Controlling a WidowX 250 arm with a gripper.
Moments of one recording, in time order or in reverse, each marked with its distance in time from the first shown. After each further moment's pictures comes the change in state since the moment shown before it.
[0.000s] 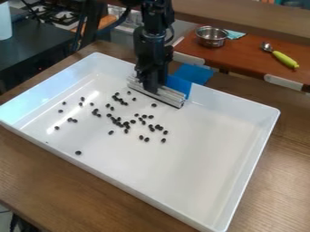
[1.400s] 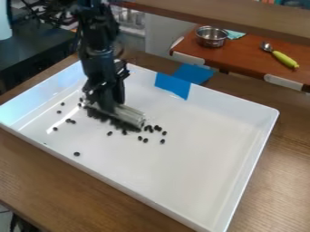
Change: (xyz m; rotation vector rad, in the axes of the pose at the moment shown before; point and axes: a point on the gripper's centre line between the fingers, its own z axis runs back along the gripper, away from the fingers) arm 0.026 0.100 0.008 0.011 0.070 0.075
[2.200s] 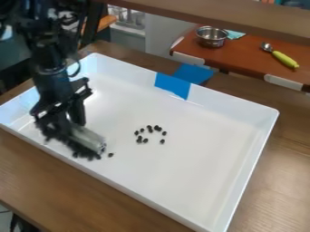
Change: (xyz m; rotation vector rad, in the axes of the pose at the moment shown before) arm 0.018 0.079 0.008 0.029 -0.011 -0.031
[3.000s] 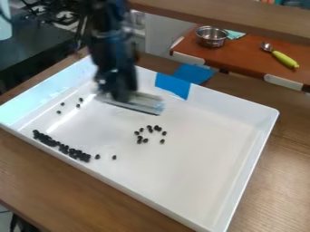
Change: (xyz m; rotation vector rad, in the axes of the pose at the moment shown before) arm -0.060 -0.085 0.037 -0.122 0.102 0.115
